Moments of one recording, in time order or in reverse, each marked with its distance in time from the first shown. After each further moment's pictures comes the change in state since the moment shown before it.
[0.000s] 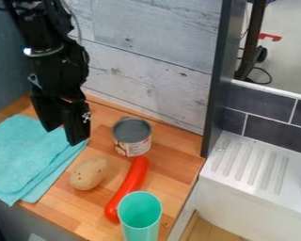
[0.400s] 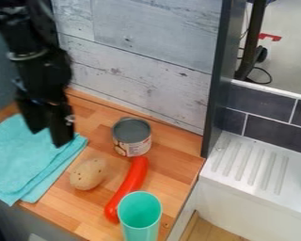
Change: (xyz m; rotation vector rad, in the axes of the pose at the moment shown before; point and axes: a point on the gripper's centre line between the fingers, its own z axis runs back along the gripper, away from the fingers) arm -0.014 0.026 -0.004 0.015 0.020 0.034
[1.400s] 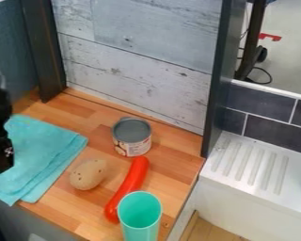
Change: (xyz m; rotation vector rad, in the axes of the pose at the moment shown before) arm -0.048 0.089 -0.058 0.079 0.043 0.108
